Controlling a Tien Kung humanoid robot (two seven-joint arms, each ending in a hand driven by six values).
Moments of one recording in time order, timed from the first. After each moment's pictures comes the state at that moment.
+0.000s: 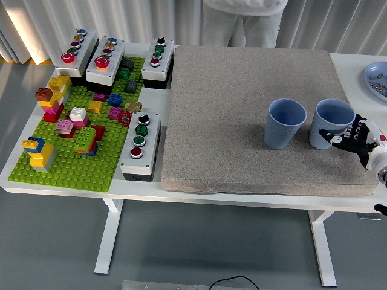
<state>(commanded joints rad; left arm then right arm) -0.08 0.12 -0.57 -0.18 0.50 0.09 0.19 0.29 -0.33 1.23 1.23 -0.99 -0.11 -0.10</state>
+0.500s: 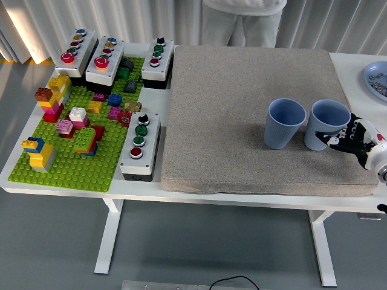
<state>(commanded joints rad) -0.08 0.12 -0.57 -0.18 0.50 0.09 0.19 0.29 -0.34 1.25 1.24 -1.00 -0.01 -0.13</state>
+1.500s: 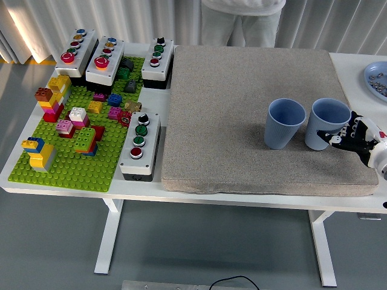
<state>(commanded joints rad) -0.08 0.12 -0.58 -0.18 0.51 0.09 0.19 0.30 -0.35 1.27 1.24 -0.99 0.03 -0.14</state>
